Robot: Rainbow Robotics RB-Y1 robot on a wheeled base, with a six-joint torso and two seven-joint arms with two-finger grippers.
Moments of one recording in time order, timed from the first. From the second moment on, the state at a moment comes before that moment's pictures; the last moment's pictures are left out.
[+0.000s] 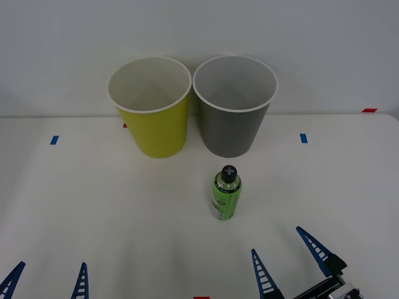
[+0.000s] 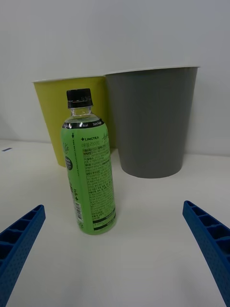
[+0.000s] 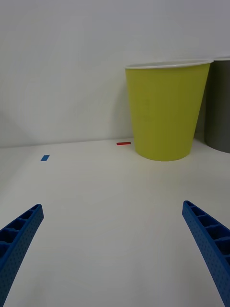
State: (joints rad) right arm 0.55 -0.60 0.60 -1.80 -0.33 -0.73 1.70; left arm 1.04 0.38 -0.27 -2.01 0.30 -0.71 -1.73
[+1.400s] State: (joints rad) right arm 0.26 -0.33 0.55 -1.80 -0.31 -0.27 1.76; left arm 1.04 0.38 -0.27 -2.01 0.30 -0.71 -1.73
